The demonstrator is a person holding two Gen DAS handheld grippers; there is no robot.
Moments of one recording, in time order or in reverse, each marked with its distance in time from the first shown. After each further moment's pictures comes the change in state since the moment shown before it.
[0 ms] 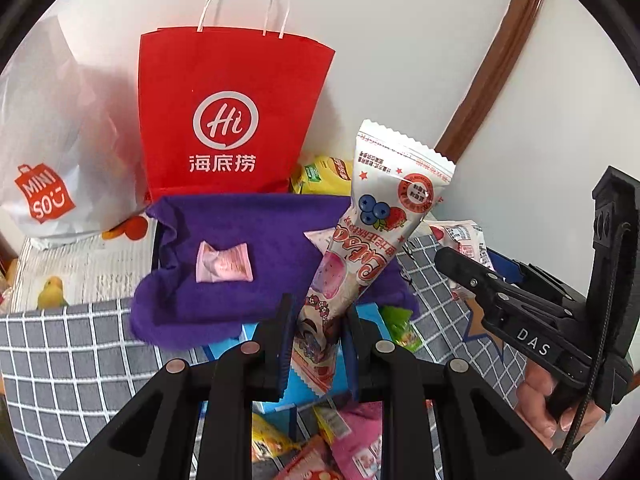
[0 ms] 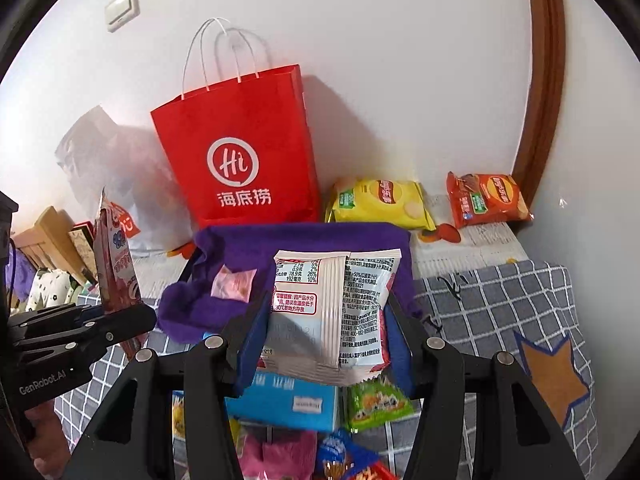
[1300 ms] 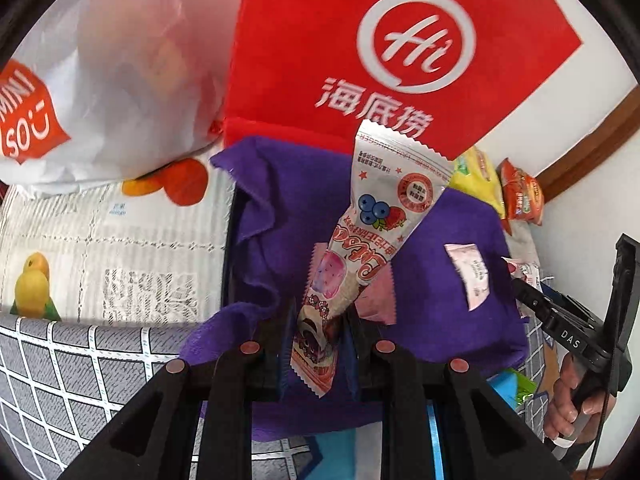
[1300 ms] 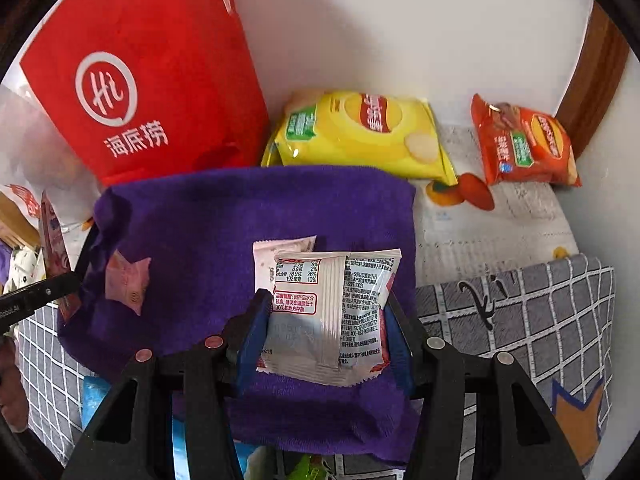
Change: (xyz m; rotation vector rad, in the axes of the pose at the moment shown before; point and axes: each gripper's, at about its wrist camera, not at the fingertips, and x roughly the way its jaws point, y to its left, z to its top) left arm 0.120 0.132 0.034 -0.253 0.209 0.124; right arm 0.178 -0.050 0.019 0.003 0.303 -0.041
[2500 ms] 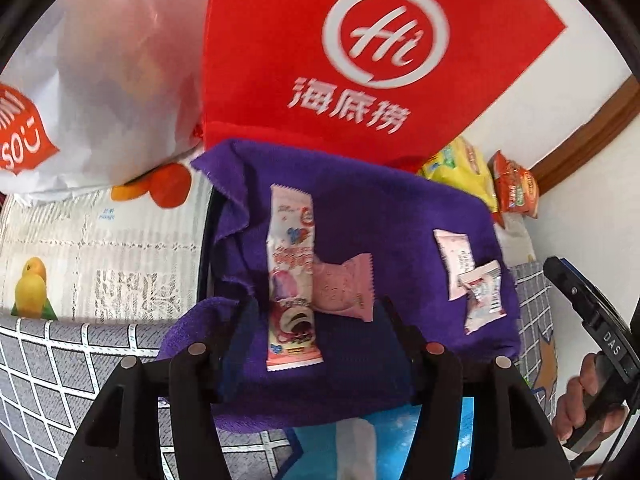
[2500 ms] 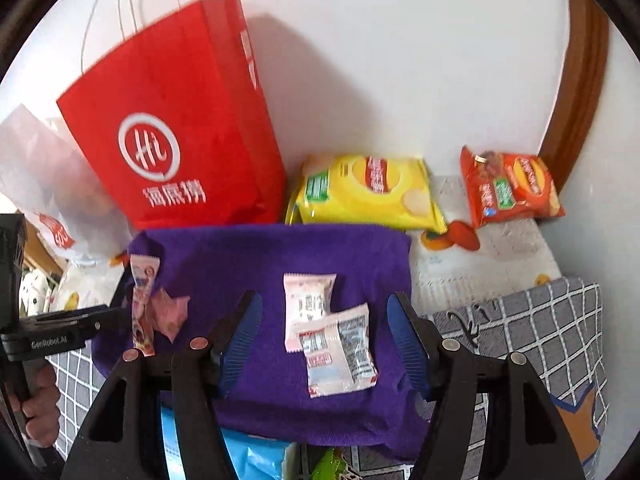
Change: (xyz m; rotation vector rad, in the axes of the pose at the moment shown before) left arm 0.004 -0.032 0.002 0.039 -0.004 -0.009; right arm -0.058 0.011 0.004 0.022 -0.182 0.020
